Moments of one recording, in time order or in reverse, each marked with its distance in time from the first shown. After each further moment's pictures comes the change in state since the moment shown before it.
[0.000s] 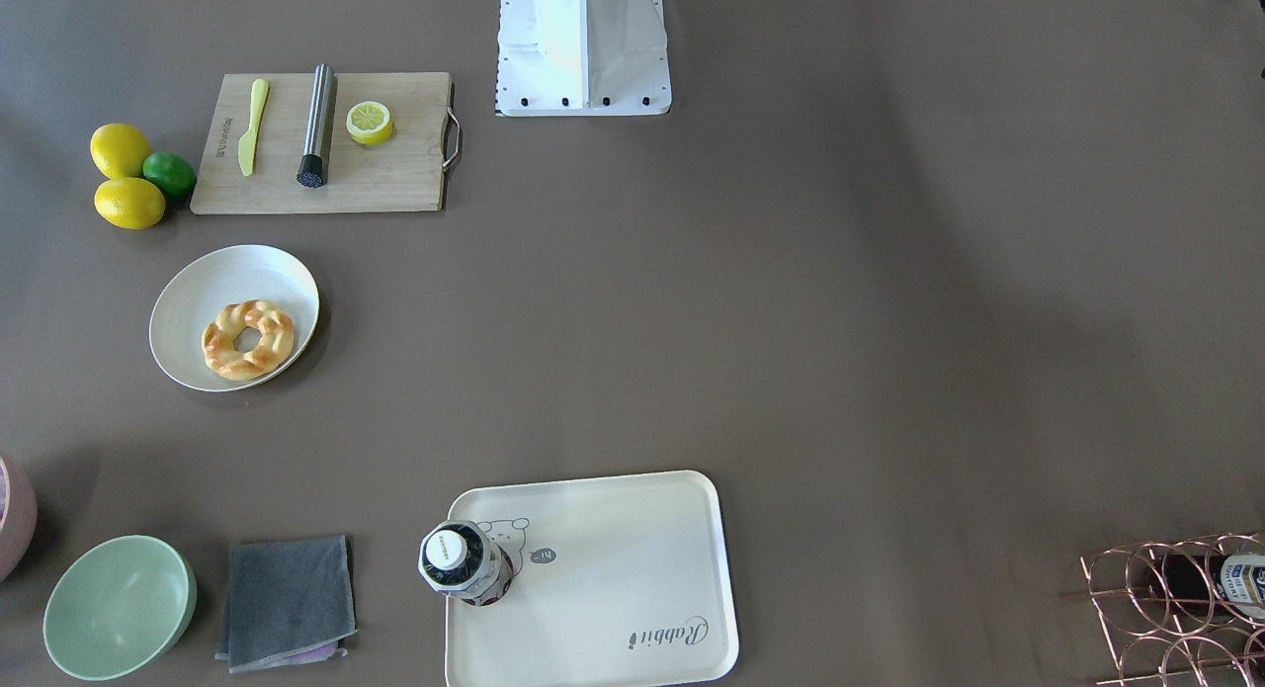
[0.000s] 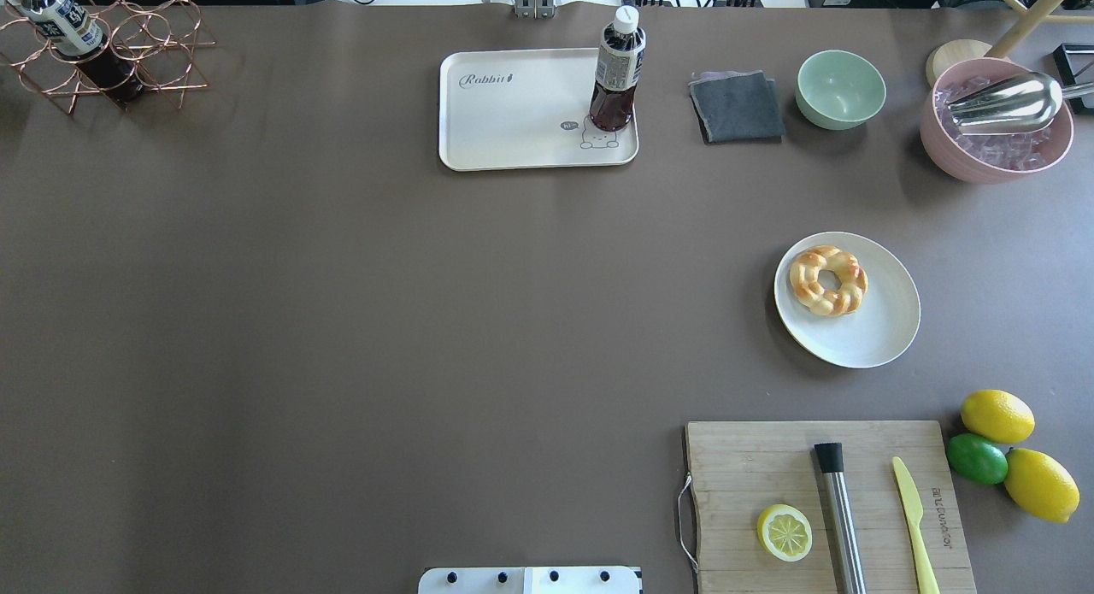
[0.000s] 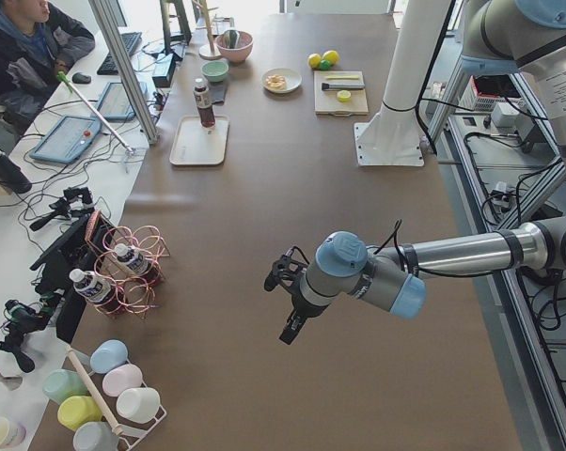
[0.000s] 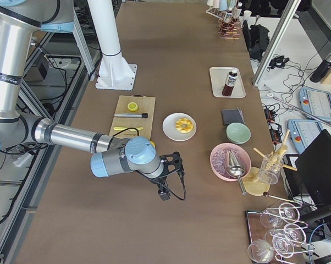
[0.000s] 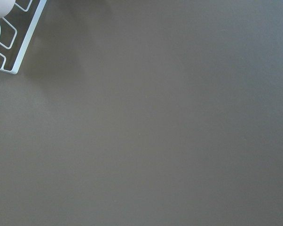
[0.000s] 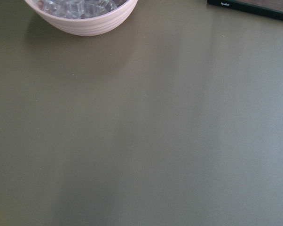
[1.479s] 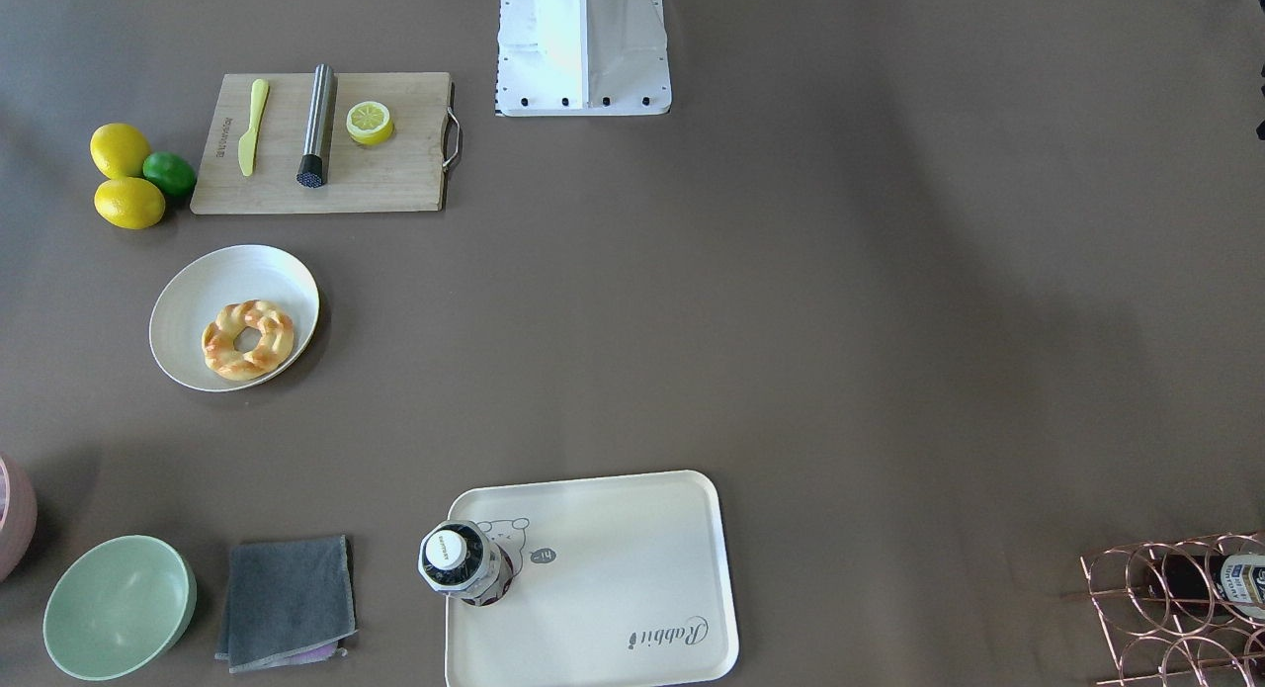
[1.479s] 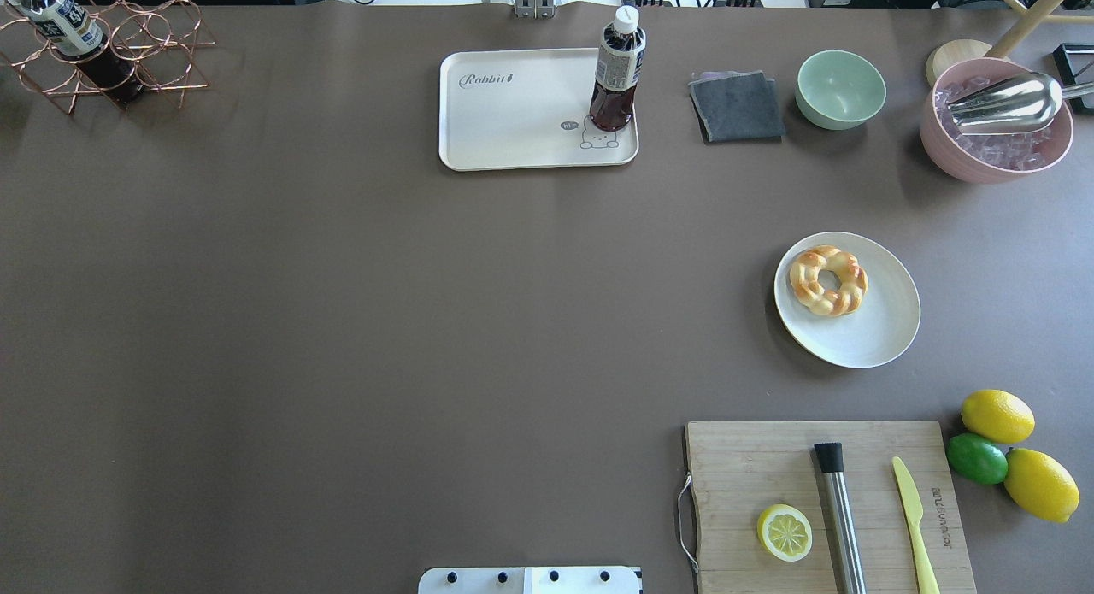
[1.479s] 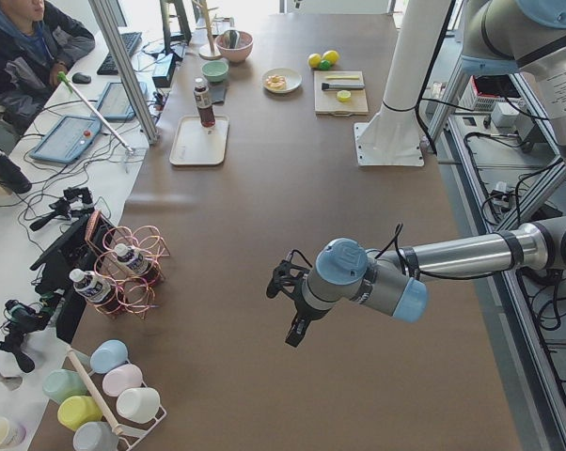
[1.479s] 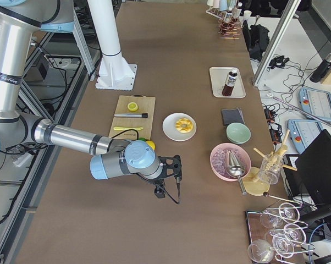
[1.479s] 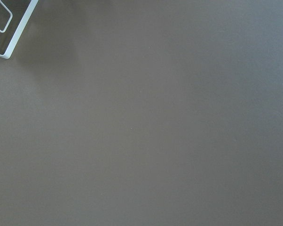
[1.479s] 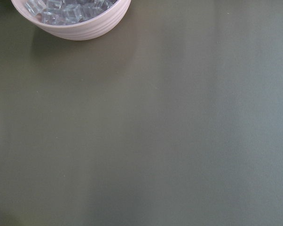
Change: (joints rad) left arm -0.008 0.002 0.018 0.016 -0.061 -0.054; right arm -0.004 -0.003 -0.020 0.012 0.082 0.171
